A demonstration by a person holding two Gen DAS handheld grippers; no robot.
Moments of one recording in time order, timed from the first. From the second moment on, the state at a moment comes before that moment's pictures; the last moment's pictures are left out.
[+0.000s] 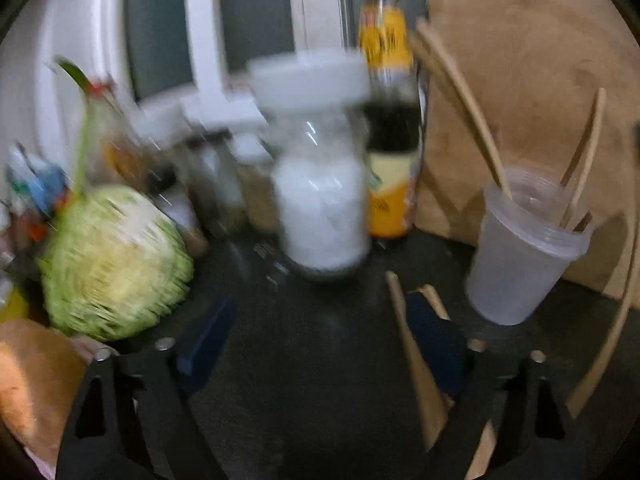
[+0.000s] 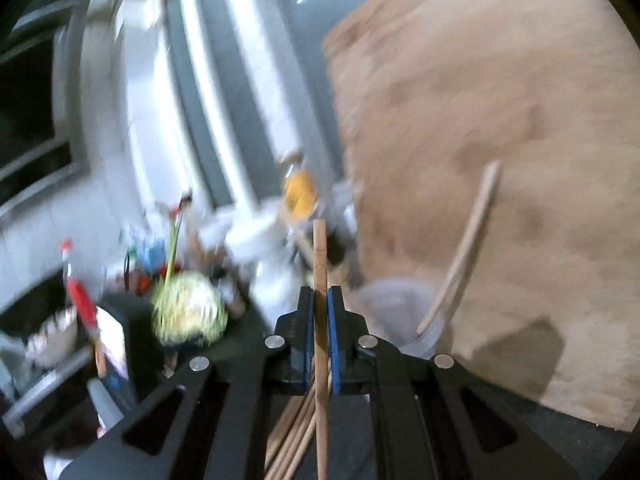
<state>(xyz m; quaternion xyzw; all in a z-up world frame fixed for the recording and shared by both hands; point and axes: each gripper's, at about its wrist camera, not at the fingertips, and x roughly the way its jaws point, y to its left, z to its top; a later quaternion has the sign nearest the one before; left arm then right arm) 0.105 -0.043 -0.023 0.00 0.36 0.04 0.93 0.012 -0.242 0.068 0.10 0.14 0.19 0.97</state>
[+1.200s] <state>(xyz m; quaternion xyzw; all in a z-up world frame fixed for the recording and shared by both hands) 0.149 -0.066 -0.021 0.00 0.44 0.01 0.90 -0.025 -0.298 0.085 0.21 0.03 0.15 0.97</state>
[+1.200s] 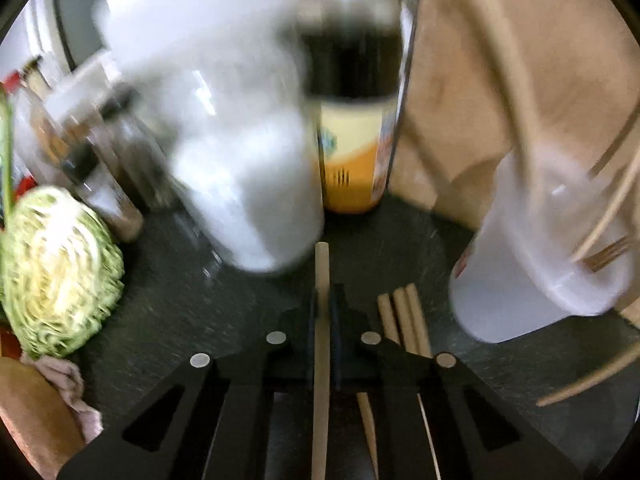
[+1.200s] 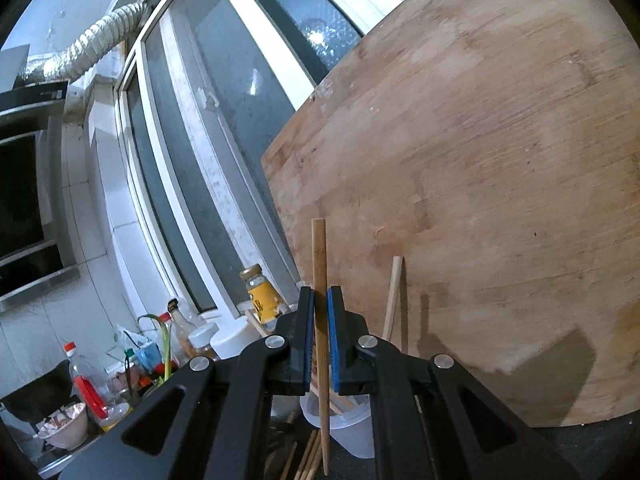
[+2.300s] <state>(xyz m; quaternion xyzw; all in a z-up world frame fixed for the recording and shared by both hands) 0.050 -0.074 0.183 -0.13 0.06 -0.10 0.98 0.004 -0.318 0.084 0.25 0.02 0.07 0.97</state>
